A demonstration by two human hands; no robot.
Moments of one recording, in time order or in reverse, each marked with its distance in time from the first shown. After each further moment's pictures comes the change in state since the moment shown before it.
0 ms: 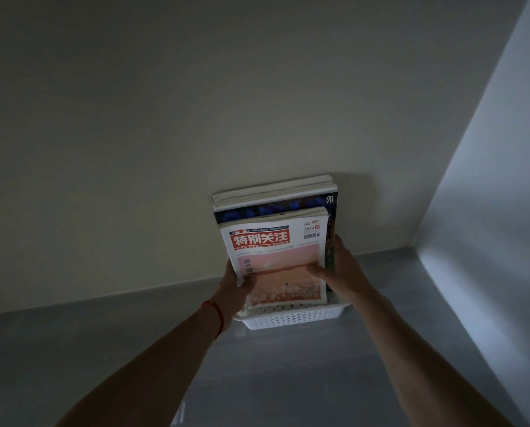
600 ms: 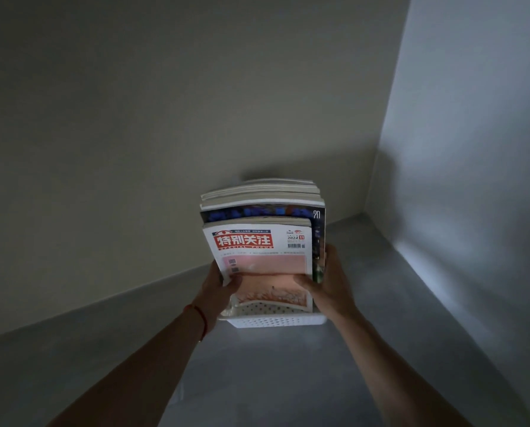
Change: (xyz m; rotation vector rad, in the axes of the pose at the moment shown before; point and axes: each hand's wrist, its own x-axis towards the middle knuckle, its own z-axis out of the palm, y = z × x) left_hand -0.033 -0.021 -0.005 -0.034 -0.144 0.023; right_hand -0.119 -0.016 0.011 0.051 0.330 0.099
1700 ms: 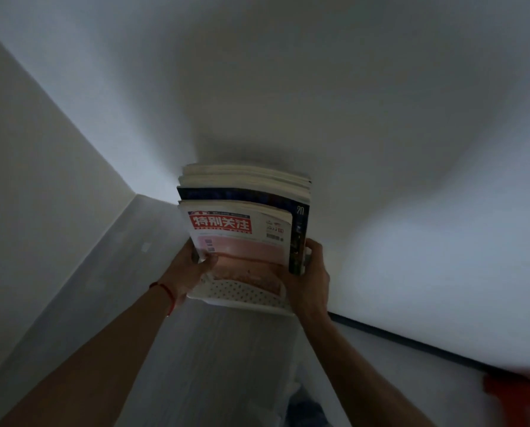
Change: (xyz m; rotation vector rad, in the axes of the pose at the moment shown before) left_hand -0.128 0.039 0.239 0.351 -0.924 0.102; right_hand -0.308 0.022 -0.136 0.123 1.011 0.515
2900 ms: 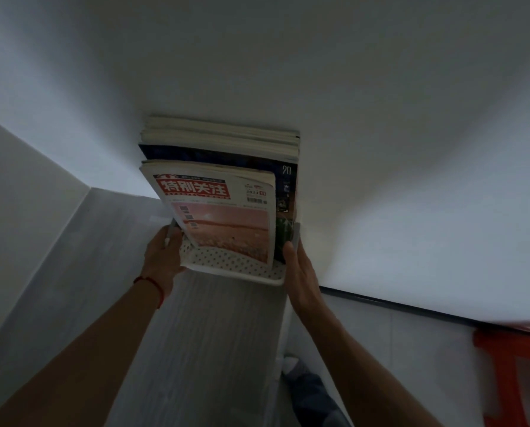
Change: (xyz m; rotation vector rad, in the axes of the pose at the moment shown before) left_hand 0.058 -0.021 0.032 -0.059 0.283 -0.093; right_hand 0.024 0.043 -0.016 0.181 -0.190 0.151
